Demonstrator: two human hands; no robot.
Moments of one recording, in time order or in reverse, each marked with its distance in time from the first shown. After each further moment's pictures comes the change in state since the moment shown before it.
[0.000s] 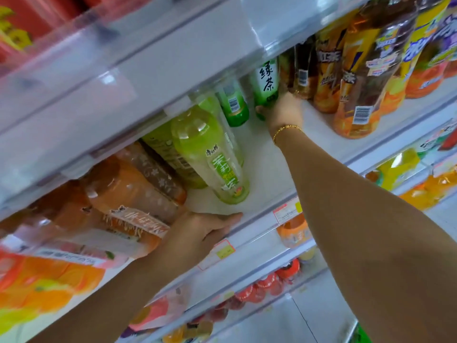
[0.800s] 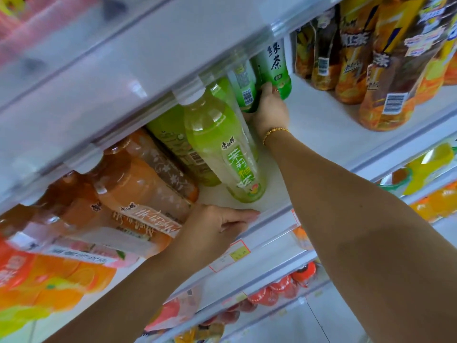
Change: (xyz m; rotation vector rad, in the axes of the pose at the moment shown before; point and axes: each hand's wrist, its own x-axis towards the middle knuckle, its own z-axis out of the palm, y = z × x) left_hand 0.006 -0.002 0.005 -0.267 -0.048 -0.256; right_hand -0.012 -0.016 0.052 -0.016 0.008 -0.227
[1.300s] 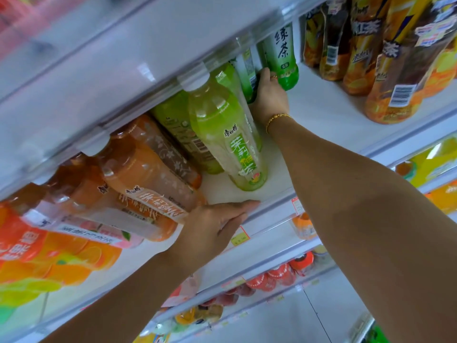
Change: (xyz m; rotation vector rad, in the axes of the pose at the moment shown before) left_hand -0.017 -0.008 0.008 0.271 0.139 0.279; right_hand 0.006 -0.007 -0.001 -0.051 -0.093 -0.136
